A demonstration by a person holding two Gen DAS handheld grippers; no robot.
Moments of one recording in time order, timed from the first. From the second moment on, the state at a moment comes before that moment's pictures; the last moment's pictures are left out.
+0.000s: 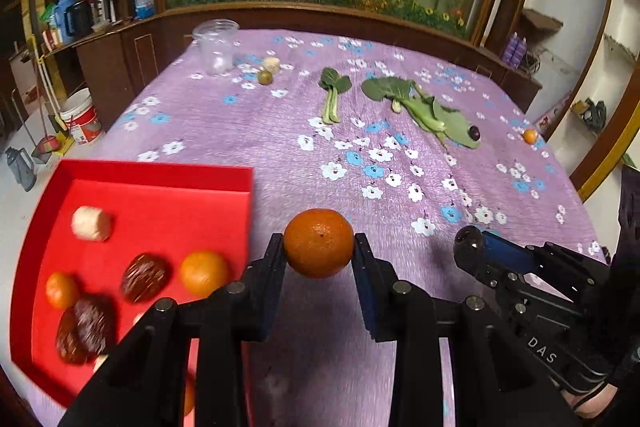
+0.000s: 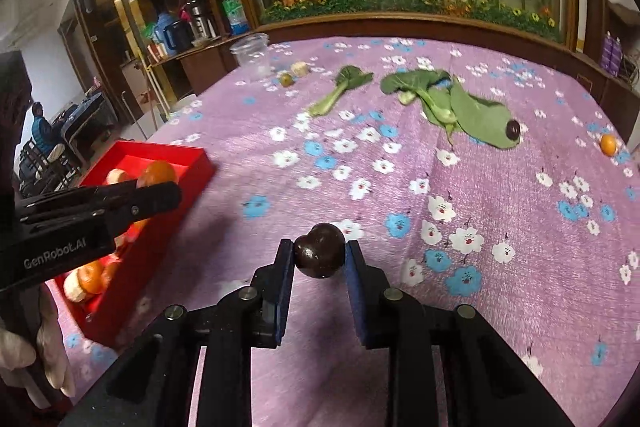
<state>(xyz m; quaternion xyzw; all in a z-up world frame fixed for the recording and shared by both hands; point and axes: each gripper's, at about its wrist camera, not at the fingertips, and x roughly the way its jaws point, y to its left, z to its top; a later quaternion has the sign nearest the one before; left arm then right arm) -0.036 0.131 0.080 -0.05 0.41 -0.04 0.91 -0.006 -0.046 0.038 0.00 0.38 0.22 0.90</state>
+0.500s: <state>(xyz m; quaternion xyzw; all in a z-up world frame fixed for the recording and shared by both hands) -0.107 0.204 0.098 -0.12 0.36 0.03 0.92 -0.070 0.030 0.075 -0.06 0.35 0.27 0.89</state>
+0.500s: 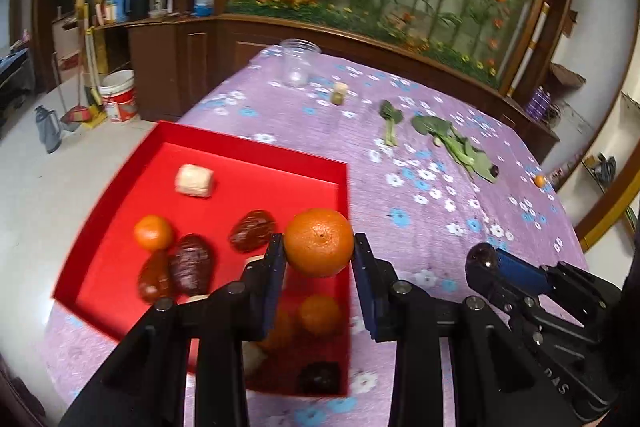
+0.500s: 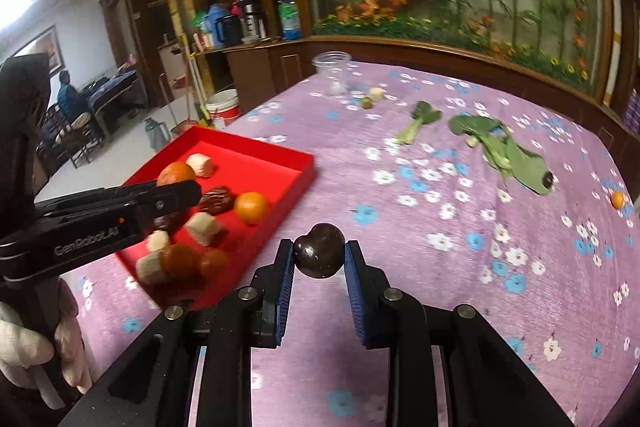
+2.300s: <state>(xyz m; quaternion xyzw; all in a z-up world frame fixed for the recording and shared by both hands) -0.102 0.332 0.048 -0.15 0.37 0.15 0.90 0.003 0.194 0.024 -0.04 0.43 0.36 0.83</state>
